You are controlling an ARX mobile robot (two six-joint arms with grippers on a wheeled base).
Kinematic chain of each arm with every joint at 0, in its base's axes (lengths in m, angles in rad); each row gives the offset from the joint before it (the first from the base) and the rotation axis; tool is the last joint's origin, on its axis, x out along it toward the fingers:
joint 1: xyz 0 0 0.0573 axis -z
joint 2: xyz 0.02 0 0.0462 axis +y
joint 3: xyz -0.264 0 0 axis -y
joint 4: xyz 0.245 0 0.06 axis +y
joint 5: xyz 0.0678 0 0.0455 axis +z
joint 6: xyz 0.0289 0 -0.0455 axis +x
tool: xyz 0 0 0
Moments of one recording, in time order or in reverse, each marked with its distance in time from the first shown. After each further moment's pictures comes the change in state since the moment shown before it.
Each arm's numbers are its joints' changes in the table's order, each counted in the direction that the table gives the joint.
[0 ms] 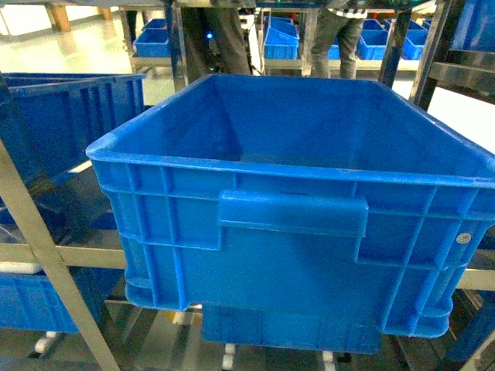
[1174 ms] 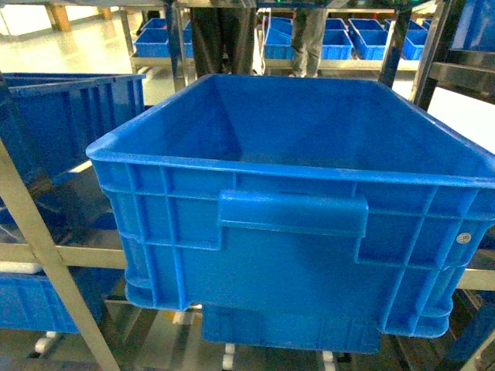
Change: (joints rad) left arm 0.000 0.000 0.000 0.000 0.000 0.000; right arm 0.000 0.000 0.000 0.000 0.000 0.000
